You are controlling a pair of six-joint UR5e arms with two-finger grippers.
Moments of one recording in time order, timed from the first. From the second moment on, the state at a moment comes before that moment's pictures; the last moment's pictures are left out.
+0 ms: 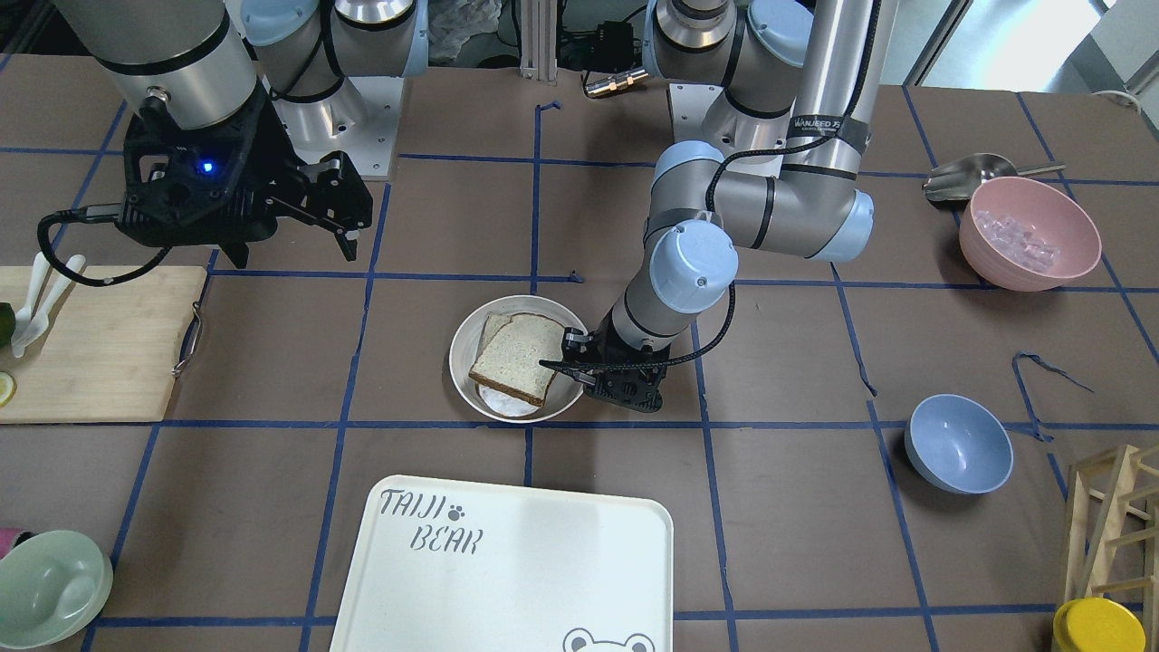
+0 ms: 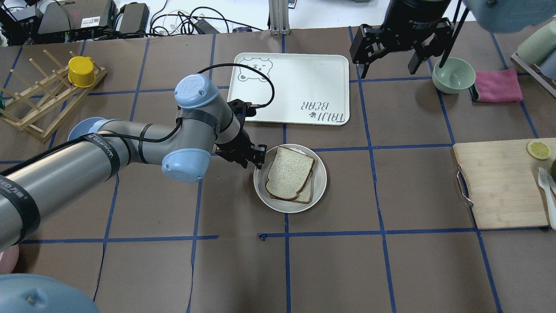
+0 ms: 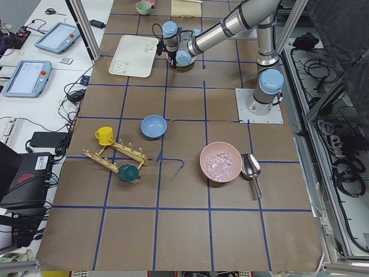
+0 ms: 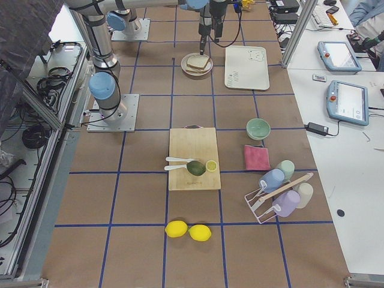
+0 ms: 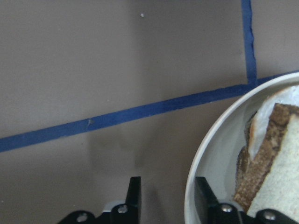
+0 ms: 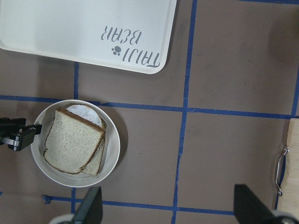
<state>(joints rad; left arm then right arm) -1.75 -1.96 -1.92 -0.86 1.33 0.02 1.63 -1.46 1.39 -1.52 -1.53 -0.02</state>
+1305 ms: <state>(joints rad) -1.70 -1.91 -1.88 -0.93 1.32 0.01 1.63 -1.46 1.40 -1.53 -1.53 -0.02</state>
